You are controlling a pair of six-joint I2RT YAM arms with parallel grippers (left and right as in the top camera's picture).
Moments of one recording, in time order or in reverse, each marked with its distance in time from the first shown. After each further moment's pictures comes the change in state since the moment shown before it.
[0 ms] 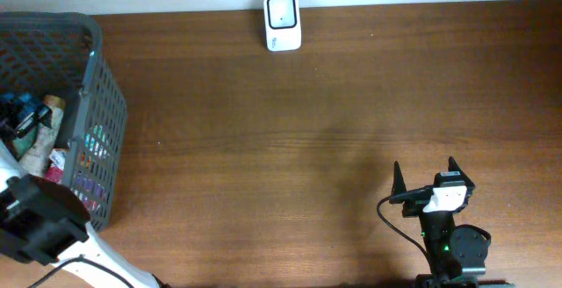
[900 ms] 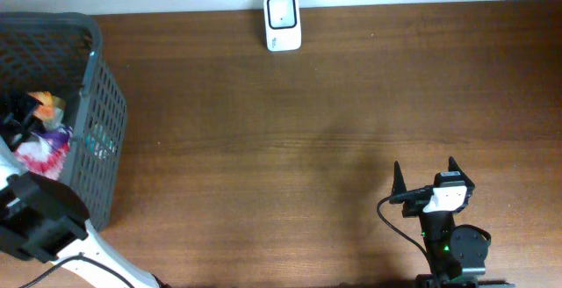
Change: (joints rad) left arm -0.002 0.023 0.016 -0.002 0.165 -0.069; right arm 0.000 -0.001 0.000 0.000 0.000 0.000
